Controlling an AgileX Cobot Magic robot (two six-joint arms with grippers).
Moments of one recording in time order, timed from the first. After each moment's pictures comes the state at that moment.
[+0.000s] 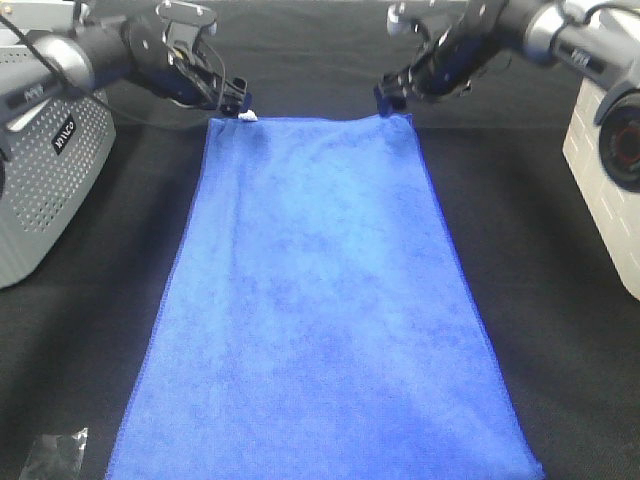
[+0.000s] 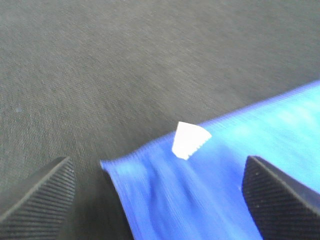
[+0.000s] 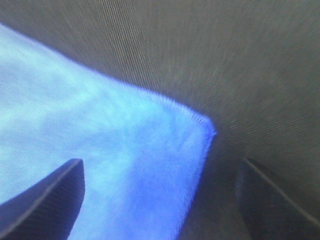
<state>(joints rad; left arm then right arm) -0.21 2.71 -2.46 -0.22 0.52 0.31 0.18 2.65 -2.47 0.18 0.74 -0.35</state>
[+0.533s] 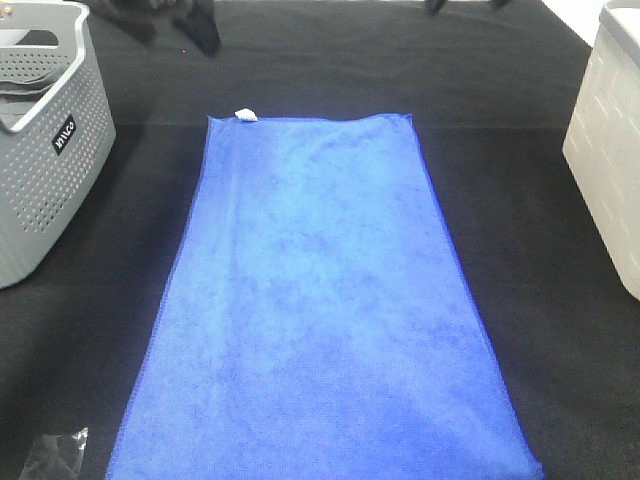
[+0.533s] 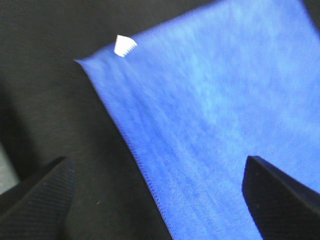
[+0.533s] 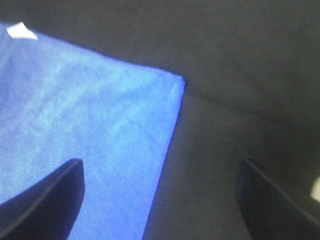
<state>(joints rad) -0.20 2.35 -2.47 -0.21 1.19 0.22 0.17 2.29 -2.47 0.08 1.19 -0.10</state>
